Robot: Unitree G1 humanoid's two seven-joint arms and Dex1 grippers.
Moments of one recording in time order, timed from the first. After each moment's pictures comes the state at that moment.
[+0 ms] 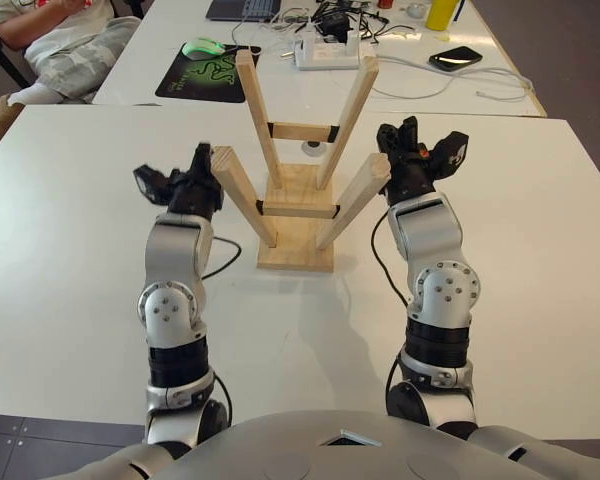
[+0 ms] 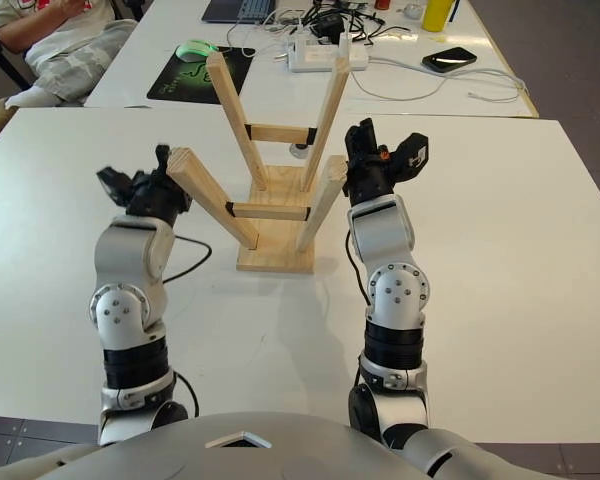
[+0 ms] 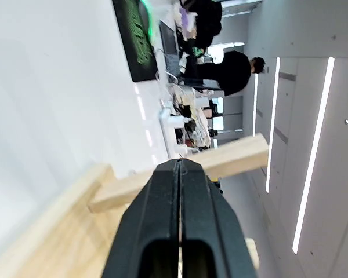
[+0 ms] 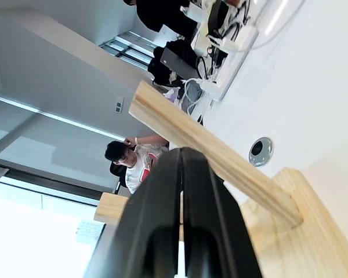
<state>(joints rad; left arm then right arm) -0.18 -0.06 0.13 -0.35 -1.37 0.15 0.64 -0.34 0.07 -0.09 -0.30 1.14 0.29 -0.54</state>
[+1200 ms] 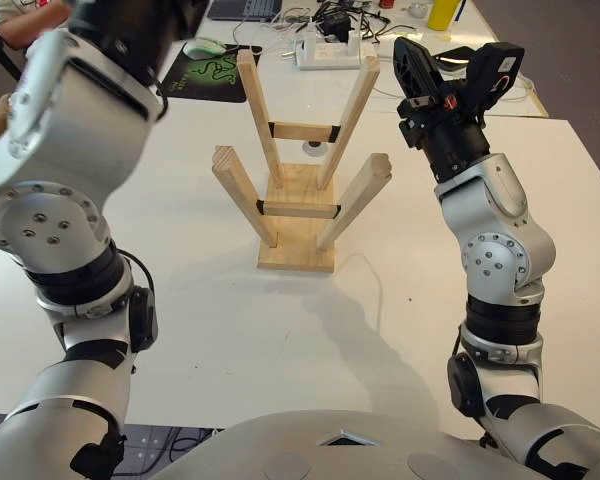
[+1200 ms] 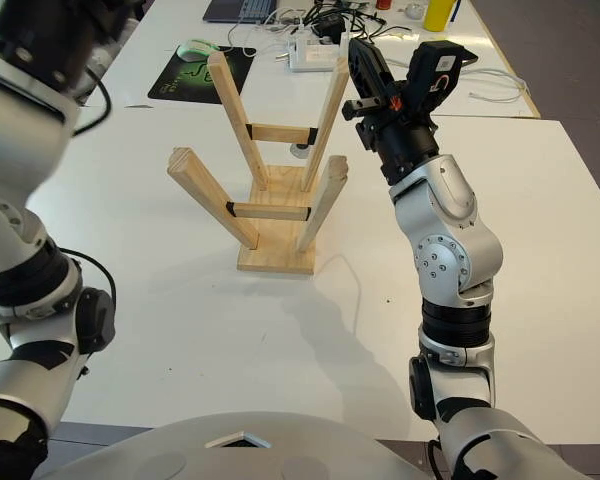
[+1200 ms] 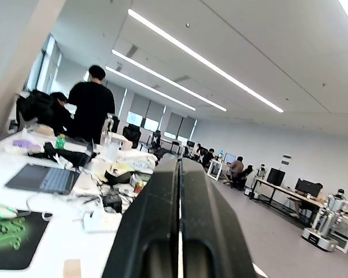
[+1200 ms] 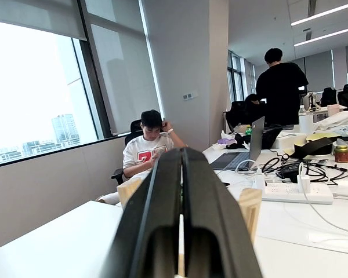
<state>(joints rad) -0.86 0.42 0.19 -0.52 -1.21 0.74 0.49 -0.46 -0.25 -0.06 -0.34 0.67 0.45 0.11</state>
